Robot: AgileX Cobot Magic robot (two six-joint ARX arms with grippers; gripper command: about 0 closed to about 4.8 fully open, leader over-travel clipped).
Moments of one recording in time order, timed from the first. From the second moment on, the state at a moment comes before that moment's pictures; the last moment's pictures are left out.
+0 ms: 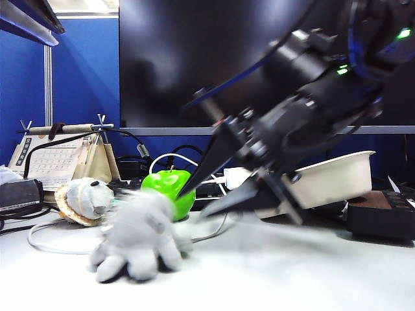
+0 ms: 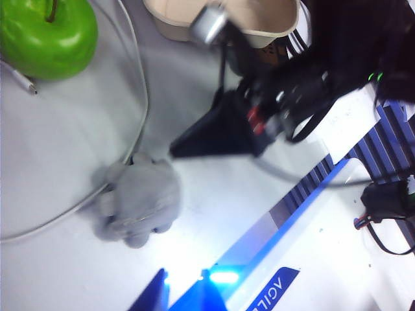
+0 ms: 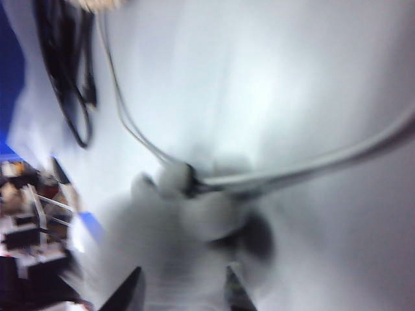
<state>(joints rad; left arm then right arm) -0.28 1.01 0.99 -0.88 0.67 -0.04 0.59 1.67 0.81 0.04 -0.69 0.74</state>
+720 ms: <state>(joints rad) -0.28 0.78 0.99 -0.84 0.95 0.05 0.55 1.08 0.81 -0.21 -0.94 0.55</state>
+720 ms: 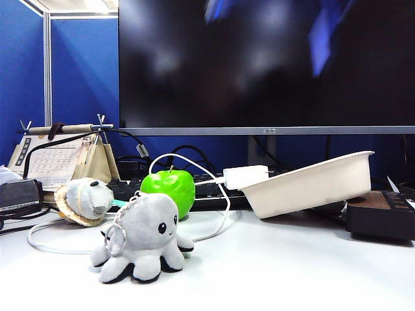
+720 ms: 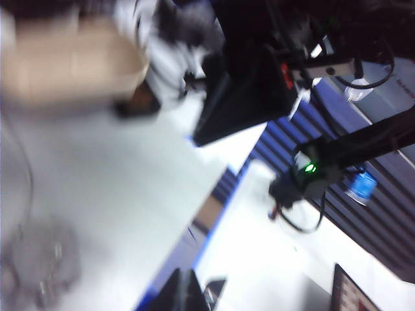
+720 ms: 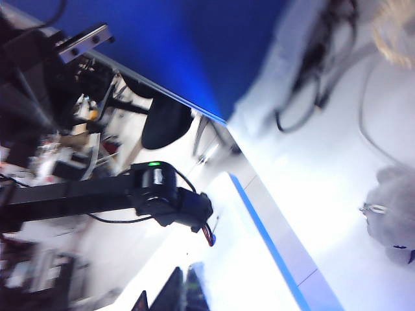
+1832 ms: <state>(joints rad) -0.28 0.14 0.86 -0.67 0.54 0.03 0.55 0.06 0.71 -0.69 0.06 0.26</state>
